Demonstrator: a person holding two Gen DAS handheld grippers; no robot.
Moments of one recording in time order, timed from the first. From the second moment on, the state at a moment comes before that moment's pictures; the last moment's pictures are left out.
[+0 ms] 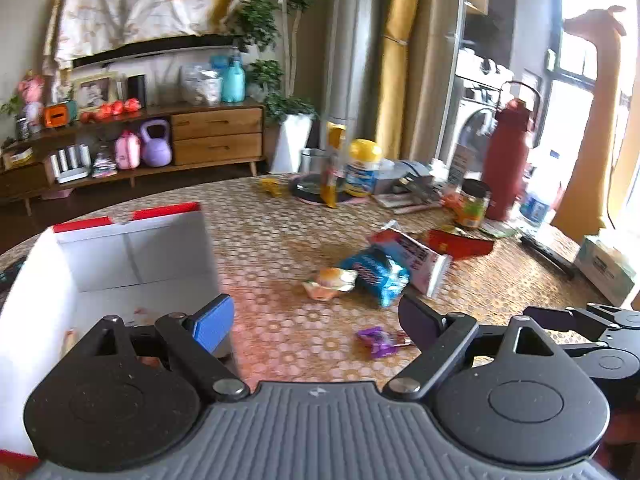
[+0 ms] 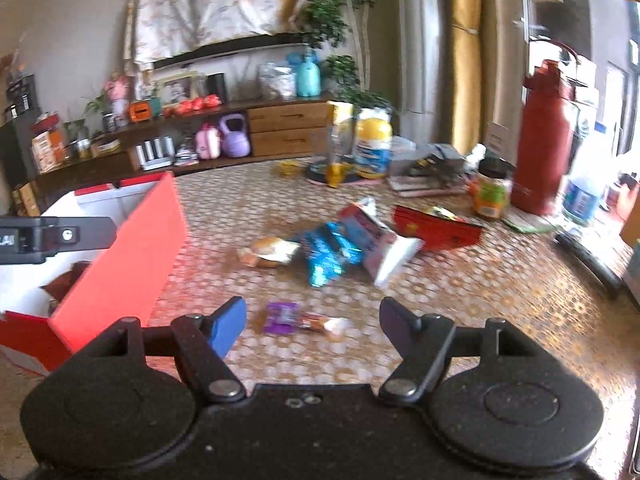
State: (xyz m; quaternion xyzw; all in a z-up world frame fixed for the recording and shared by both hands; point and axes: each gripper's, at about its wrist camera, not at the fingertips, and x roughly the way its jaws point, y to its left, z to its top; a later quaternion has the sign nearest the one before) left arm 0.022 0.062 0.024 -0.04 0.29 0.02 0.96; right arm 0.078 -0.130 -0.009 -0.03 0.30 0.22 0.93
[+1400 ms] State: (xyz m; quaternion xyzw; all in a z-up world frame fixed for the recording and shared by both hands) left arm 0.212 0.035 -0.084 0.05 0.40 0.08 0.91; right arm 0.178 -0.194 -0.045 0.00 0.31 0.16 0.94
